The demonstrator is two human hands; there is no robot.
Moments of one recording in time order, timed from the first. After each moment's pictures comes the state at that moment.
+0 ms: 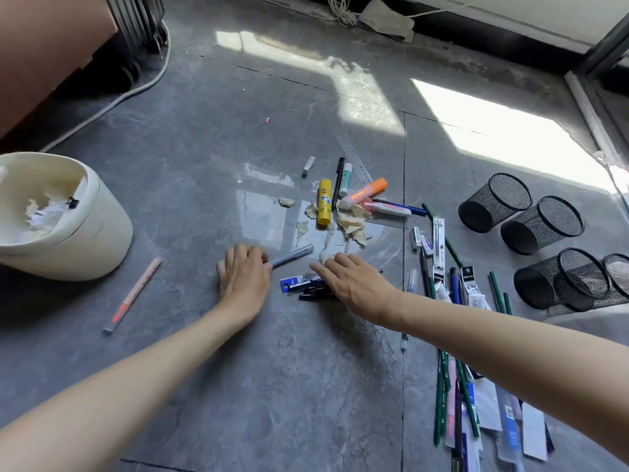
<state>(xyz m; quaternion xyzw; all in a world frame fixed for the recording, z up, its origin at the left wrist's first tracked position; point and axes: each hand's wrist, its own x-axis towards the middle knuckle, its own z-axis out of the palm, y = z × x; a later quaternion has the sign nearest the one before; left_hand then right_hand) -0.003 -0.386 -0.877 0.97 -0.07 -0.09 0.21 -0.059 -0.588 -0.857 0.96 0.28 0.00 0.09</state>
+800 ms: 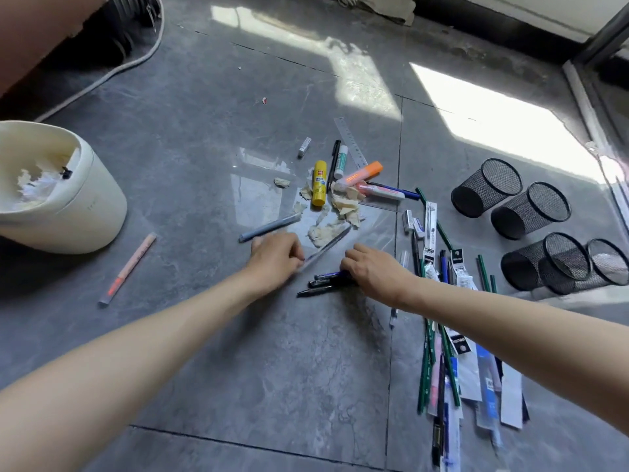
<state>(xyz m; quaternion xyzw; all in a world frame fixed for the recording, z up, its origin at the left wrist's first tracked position) -0.015 -0.416 -0.853 0.90 -0.19 -0.21 0.33 -0.081 -0.623 -0.855 0.97 0.23 -0.08 0.01</state>
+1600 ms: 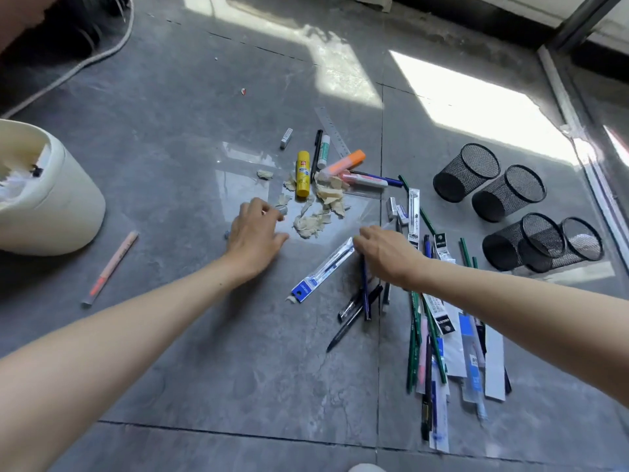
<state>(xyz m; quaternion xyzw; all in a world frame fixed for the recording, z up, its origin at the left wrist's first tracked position) 0.000 -0.418 -0.856 0.94 -0.20 -0.10 0.25 -0.089 -0.650 -0.836 0.98 0.13 -0.12 0.02</state>
